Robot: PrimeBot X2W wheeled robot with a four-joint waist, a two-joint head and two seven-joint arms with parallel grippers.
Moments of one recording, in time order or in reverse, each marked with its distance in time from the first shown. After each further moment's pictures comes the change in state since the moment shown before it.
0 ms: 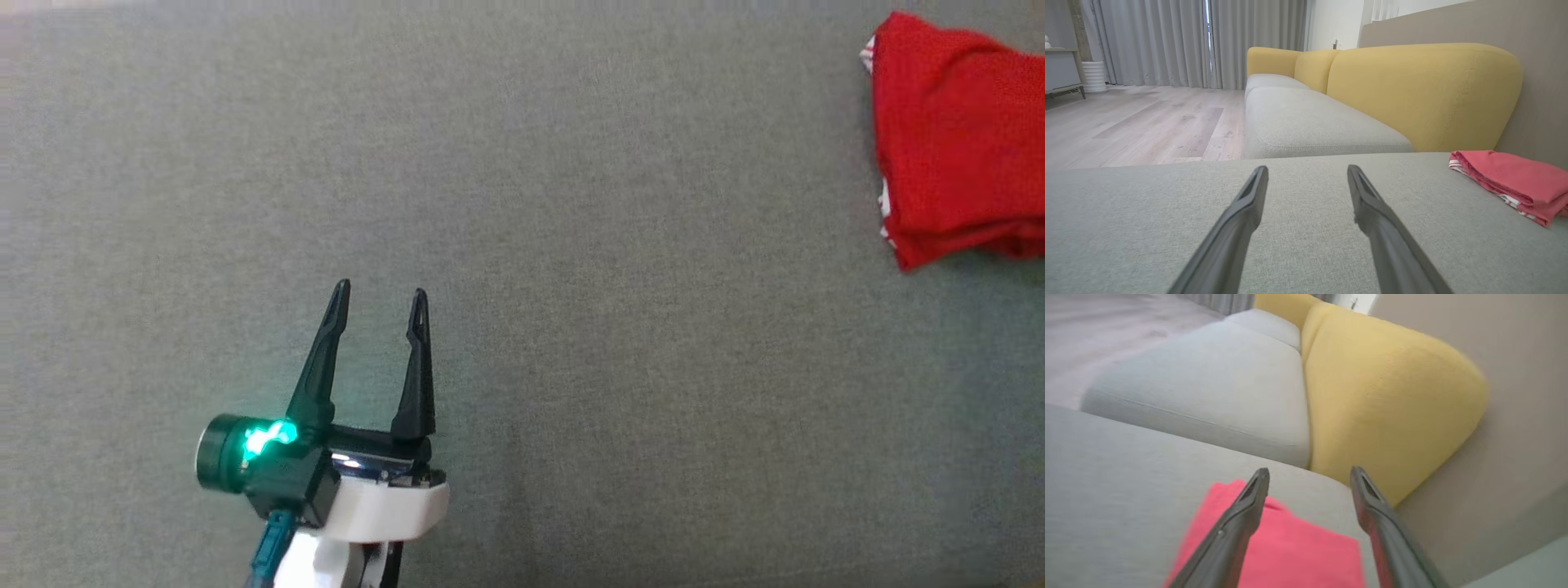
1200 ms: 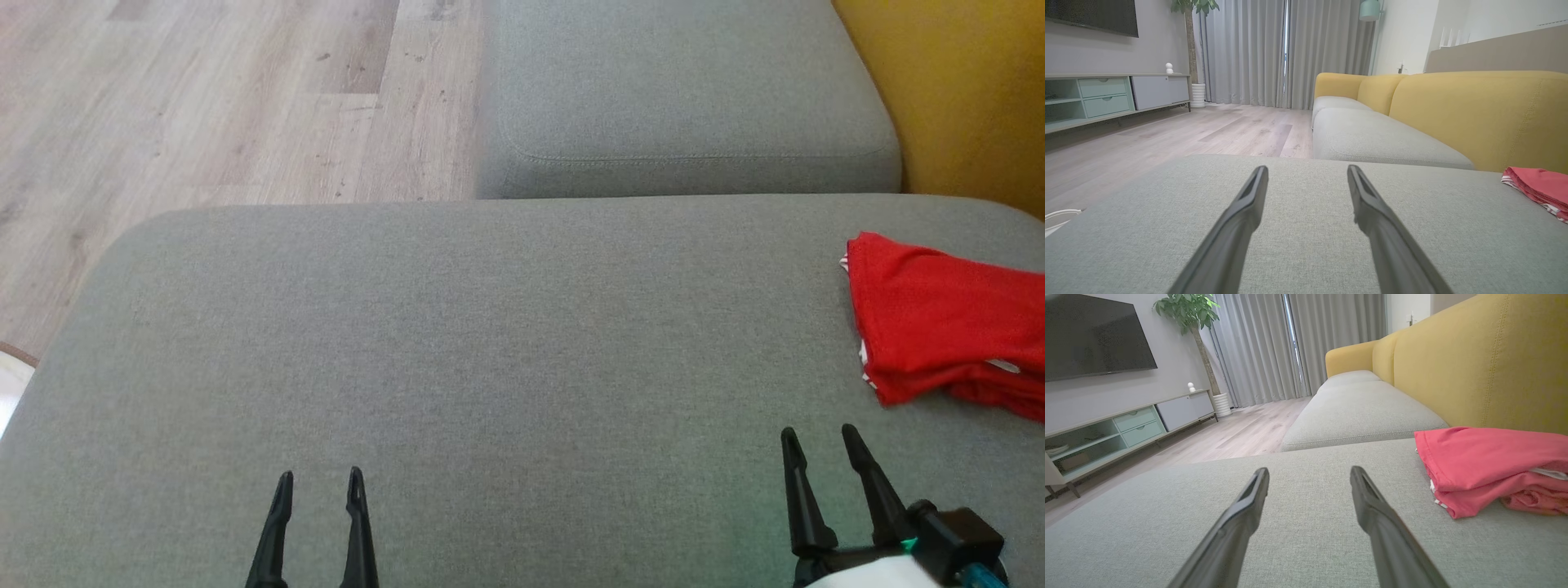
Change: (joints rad) left arm 0.343 0.000 0.118 0.043 -0.028 0.019 -0.002; right arm 0.646 0.552 0.174 -0.012 0.059 0.000 -0.450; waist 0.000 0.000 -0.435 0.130
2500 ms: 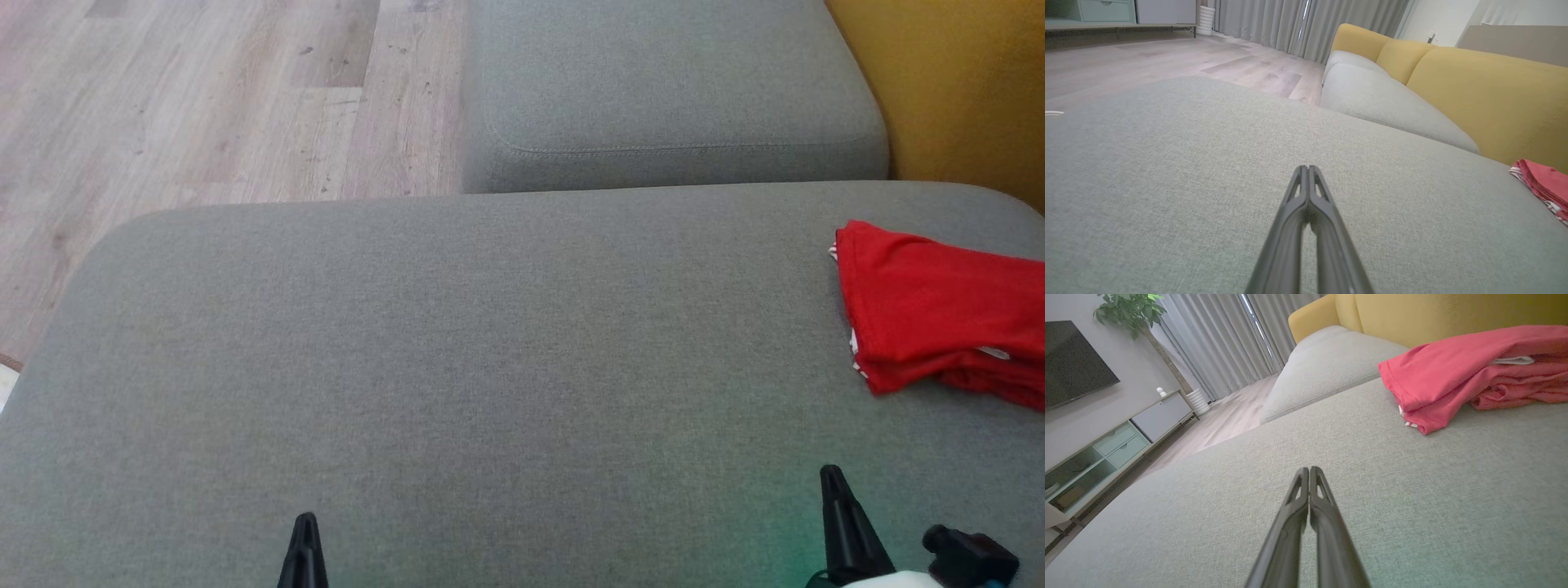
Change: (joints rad) left arm 0.002 0.004 0.015 0.128 -0.221 -0.036 0.040; right arm 0.013 0.008 -0.016 0.102 0.202 -0.001 0.047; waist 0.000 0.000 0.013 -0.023
